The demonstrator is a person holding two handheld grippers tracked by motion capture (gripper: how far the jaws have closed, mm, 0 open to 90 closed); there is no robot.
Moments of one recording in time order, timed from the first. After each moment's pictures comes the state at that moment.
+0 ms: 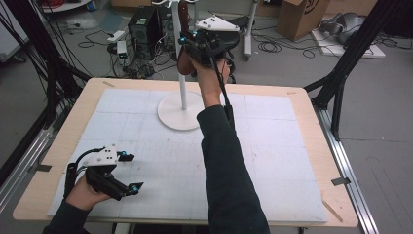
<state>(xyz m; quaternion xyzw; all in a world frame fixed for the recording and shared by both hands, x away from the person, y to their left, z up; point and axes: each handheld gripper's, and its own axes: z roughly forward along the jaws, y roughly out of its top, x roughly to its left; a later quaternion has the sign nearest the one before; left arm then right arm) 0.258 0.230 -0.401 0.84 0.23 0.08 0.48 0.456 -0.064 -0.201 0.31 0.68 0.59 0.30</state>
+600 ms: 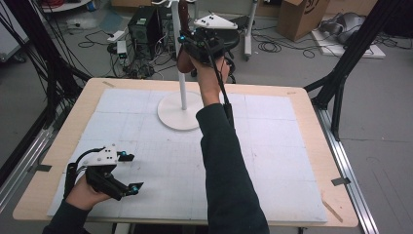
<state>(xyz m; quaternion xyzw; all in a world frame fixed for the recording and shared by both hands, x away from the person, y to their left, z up) 0.258 0.230 -0.401 0.84 0.23 0.08 0.48 0.458 -0.061 -0.199 0.31 0.68 0.58 0.31</state>
